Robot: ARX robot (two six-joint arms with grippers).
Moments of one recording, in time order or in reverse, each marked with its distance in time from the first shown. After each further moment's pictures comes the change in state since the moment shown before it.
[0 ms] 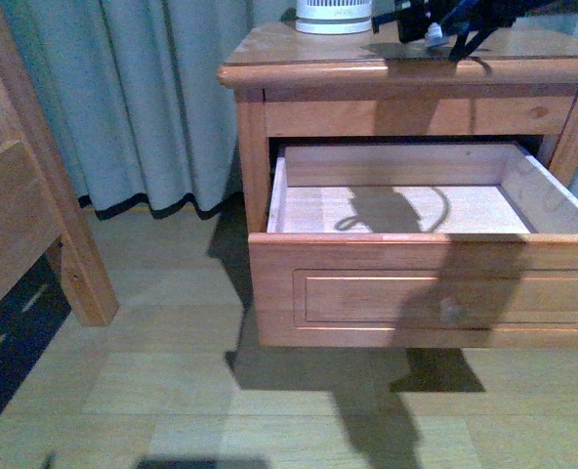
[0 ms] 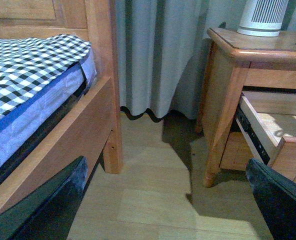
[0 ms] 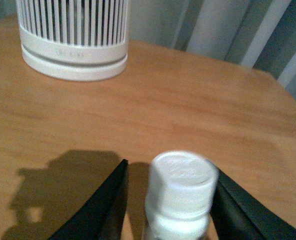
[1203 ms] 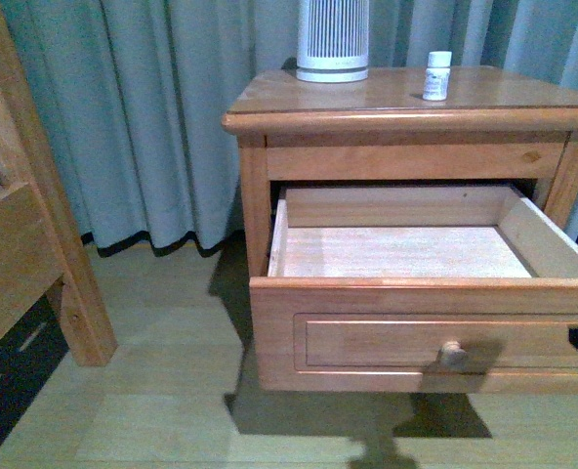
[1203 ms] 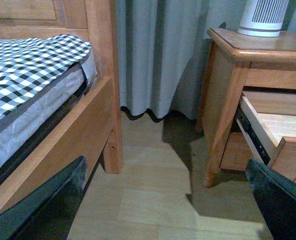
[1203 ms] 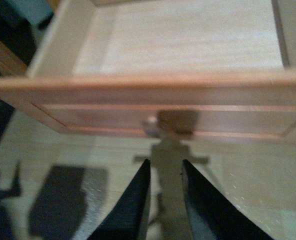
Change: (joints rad) left arm 0.000 0.000 0.000 0.000 0.000 0.000; right arm 0.058 -1.196 -1.852 0.254 -0.174 0.409
